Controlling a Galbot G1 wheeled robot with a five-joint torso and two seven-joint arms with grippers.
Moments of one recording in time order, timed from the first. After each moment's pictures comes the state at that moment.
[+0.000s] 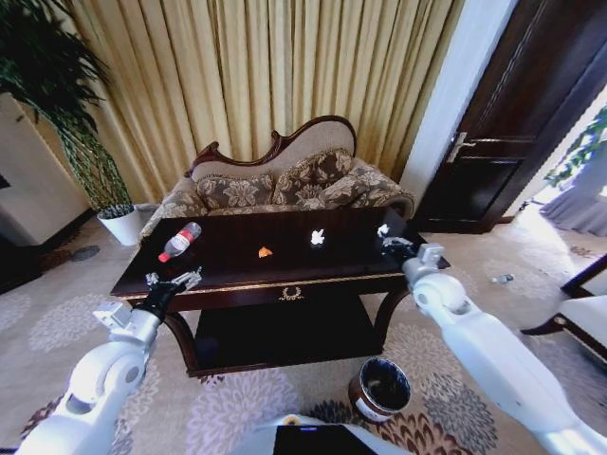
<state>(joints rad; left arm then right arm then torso) 1.55 -0.98 -0.78 -2.21 -0.78 0.21 -0.08 -1.09 0.78 0.46 1.93 0.80 -0.24 0.28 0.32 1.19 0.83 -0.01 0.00</state>
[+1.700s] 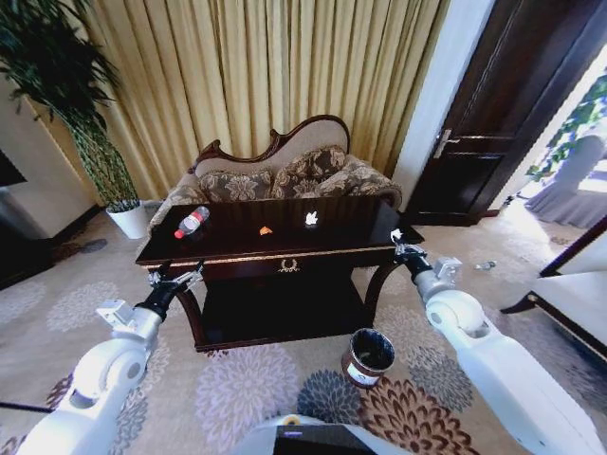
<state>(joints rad) 1.53 -0.98 -0.76 -2.20 -0.79 0.21 -0.07 -1.17 0.81 0.49 1.96 0.74 -0.23 0.27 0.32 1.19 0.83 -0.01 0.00</state>
